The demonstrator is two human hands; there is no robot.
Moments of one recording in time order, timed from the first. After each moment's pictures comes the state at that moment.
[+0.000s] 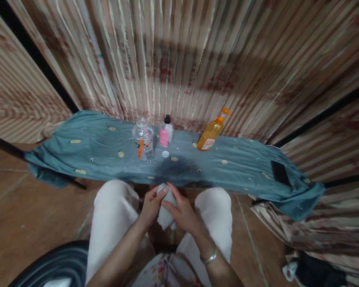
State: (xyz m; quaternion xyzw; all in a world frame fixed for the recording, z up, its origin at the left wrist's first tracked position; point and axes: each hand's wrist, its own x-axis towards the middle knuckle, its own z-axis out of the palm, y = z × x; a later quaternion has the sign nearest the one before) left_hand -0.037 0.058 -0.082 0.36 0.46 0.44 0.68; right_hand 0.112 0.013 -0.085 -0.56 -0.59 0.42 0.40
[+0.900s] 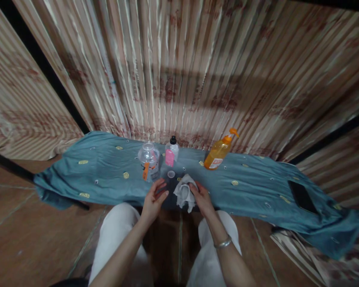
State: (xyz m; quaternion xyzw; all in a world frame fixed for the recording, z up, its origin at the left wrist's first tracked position) left_hand -0.047 0.156 -0.111 0.42 0.45 0.55 0.57; right_hand 0.168 0.136 -0.094 -0.59 -0.44 0.42 0.54
